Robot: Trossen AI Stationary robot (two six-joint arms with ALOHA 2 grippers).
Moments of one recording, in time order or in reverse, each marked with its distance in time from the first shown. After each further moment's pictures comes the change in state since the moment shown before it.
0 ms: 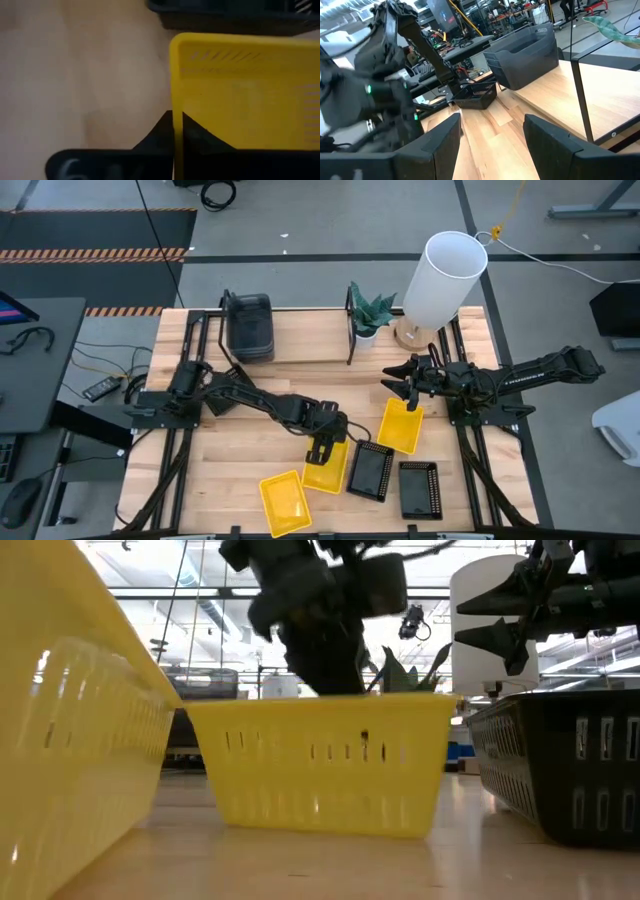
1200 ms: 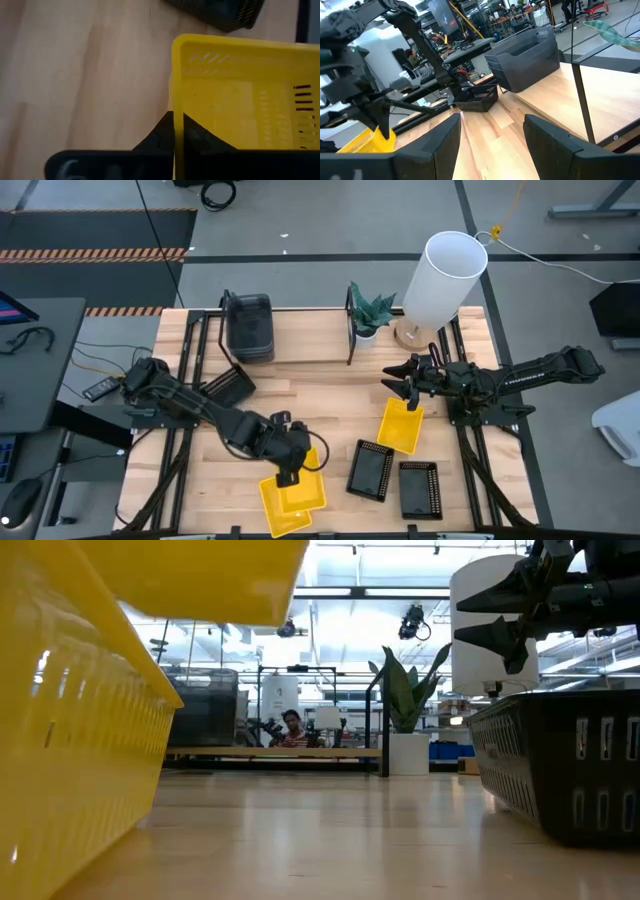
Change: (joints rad) left arm -0.282 -0.299 -0.029 -0.348 -0.242 -0.660; right arm 0.000 0.000 0.000 0.015 0.000 0.000
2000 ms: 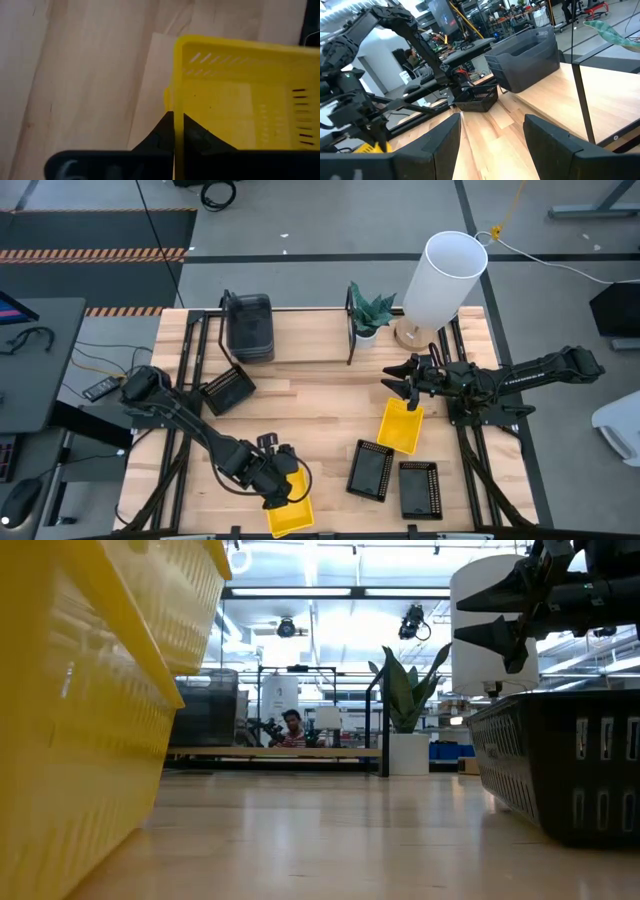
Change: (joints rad) left arm -0.157 0.046 -0.068 0.019 -0.048 -0.194; right arm 0.000 0.000 0.000 0.003 0.000 0.000
